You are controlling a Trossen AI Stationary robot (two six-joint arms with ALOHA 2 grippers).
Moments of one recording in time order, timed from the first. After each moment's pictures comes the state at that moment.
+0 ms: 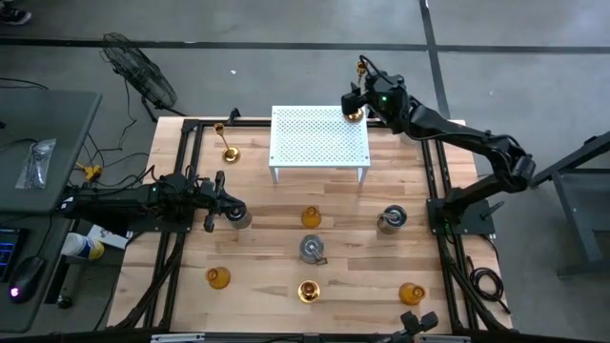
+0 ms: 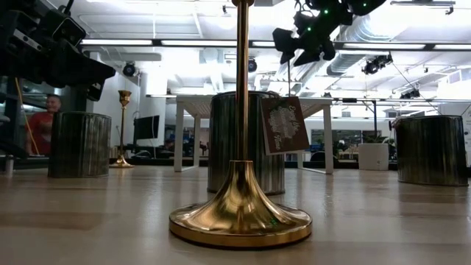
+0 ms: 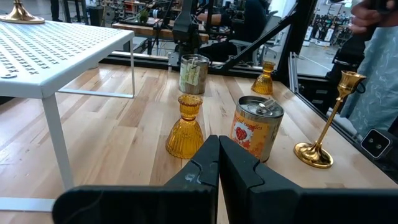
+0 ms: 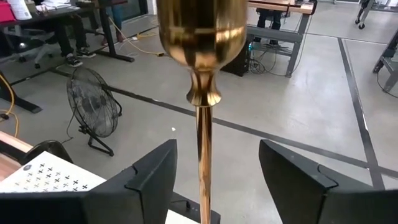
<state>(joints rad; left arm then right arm) 0.07 0.12 0.01 0.02 0.14 -0.11 -0.59 1.42 1.19 -0.07 0.52 0.18</state>
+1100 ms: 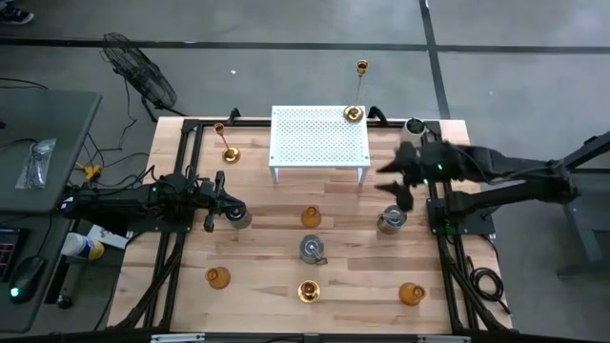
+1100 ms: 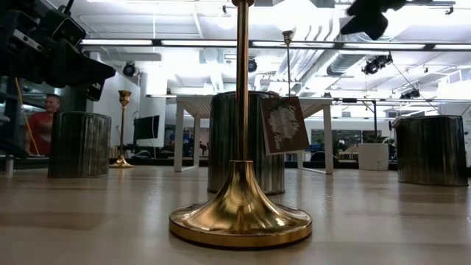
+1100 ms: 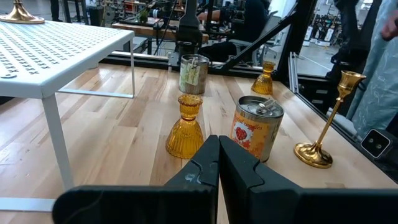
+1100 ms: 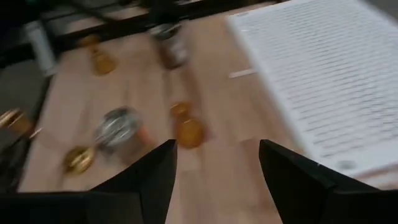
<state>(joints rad) 0.07 0.12 0.01 0.02 0.14 -0.11 -0.03 0.80 0.89 -0.64 0.02 0.21</state>
